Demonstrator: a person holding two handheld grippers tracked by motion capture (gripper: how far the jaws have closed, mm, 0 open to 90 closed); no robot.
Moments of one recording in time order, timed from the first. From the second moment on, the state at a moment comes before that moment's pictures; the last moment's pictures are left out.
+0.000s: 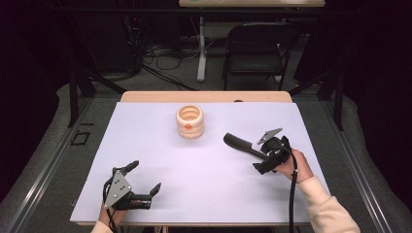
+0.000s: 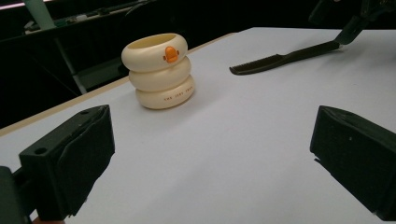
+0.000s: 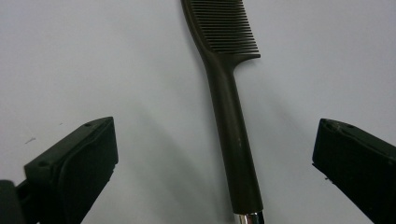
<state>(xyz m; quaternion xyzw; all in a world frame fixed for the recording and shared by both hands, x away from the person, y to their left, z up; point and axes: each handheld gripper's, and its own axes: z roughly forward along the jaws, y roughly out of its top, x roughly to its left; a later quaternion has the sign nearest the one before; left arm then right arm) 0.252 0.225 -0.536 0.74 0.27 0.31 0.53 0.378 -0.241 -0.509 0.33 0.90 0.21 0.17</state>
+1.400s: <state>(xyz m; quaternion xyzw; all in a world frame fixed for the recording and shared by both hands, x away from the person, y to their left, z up) 0.252 0.225 -0.536 0.74 0.27 0.30 0.54 0.411 -0.212 -0.513 0.29 0.93 0.15 0.16</state>
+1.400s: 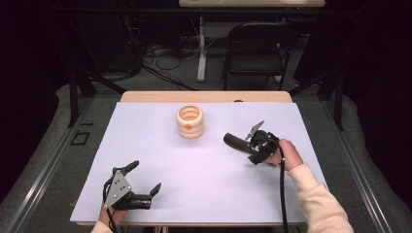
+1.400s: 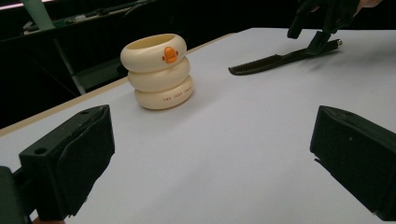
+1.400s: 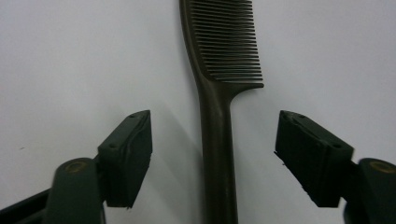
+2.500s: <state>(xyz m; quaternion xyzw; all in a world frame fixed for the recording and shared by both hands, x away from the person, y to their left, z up) 0.252 0.225 -0.536 0.74 0.27 0.30 0.54 0.436 -0.195 -0.526 0.28 0.95 0.06 0.12</state>
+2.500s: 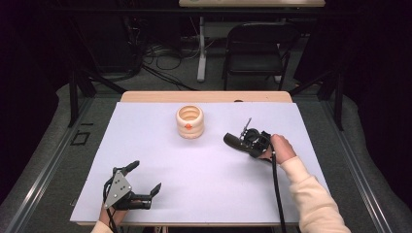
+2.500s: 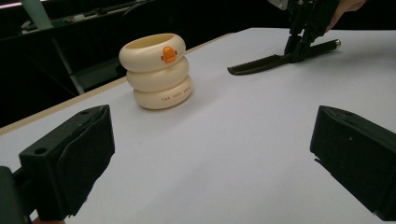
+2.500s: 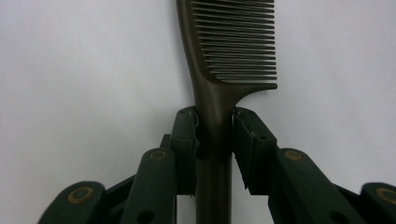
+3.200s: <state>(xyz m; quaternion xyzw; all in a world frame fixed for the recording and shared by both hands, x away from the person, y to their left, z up) 0.252 0.226 -0.536 0.74 0.27 0.30 0.54 0.434 -0.204 -0.522 0.30 0.94 0.09 0.11</state>
